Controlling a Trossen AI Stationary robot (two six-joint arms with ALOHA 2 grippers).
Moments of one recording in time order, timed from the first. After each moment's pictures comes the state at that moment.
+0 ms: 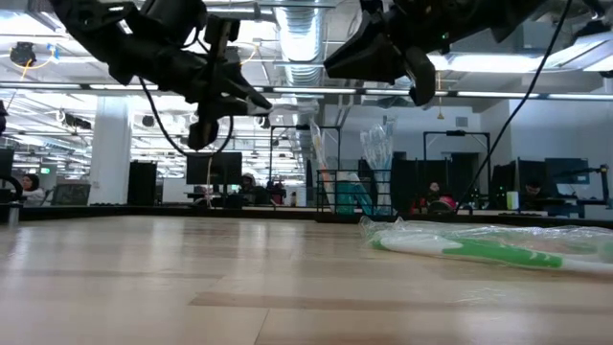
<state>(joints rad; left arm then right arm) 0.19 1.29 0.53 0.39 0.19 -0.89 0.10 1.43 0.81 0.28 0.24 -0.99</state>
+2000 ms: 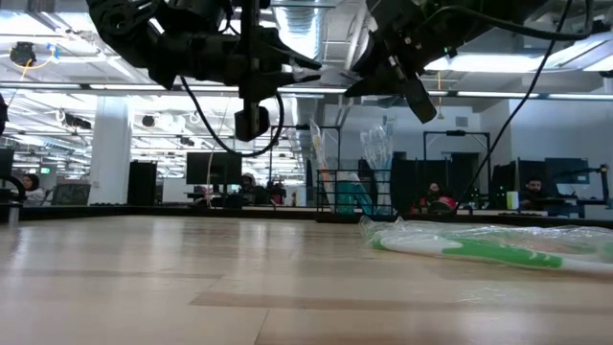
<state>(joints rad) 0.05 1.55 0.68 0.65 0.32 -0.95 0.13 1.43 0.81 0.21 0.62 -1.16</state>
